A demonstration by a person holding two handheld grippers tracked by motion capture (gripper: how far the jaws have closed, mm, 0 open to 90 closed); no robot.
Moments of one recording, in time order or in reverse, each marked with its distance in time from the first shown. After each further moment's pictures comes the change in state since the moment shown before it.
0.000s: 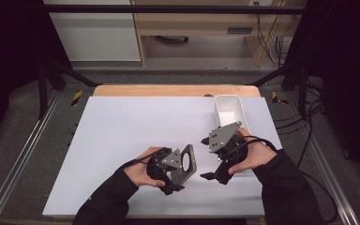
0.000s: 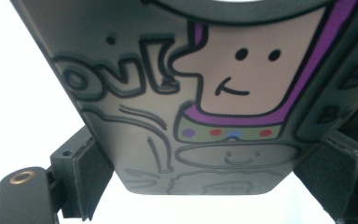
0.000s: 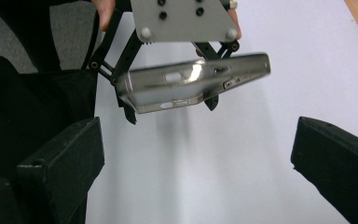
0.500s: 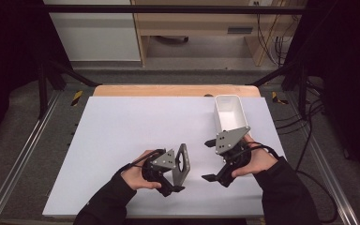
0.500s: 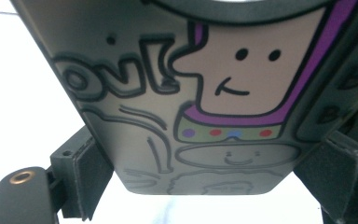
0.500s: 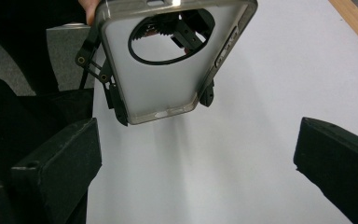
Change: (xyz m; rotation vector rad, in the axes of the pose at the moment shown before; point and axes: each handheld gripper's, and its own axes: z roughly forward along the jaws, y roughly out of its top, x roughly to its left) left arm -0.004 -0.016 -0.003 -0.153 -0.009 -0.042; right arm 0.002 -0.024 0.007 -0.099 -0.019 0.077
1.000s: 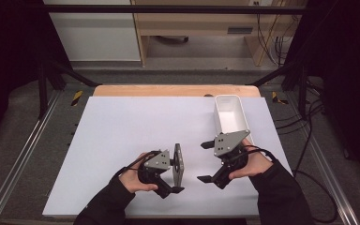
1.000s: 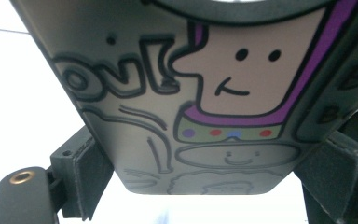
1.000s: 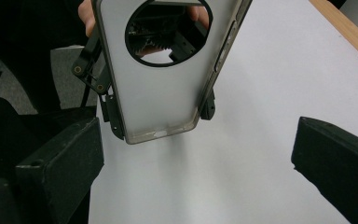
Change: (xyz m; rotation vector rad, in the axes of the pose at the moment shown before) left arm -0.003 -0.009 -0.005 -0.108 -0.025 -0.032; right arm 0.005 -0.003 0.009 -0.081 0.000 0.011
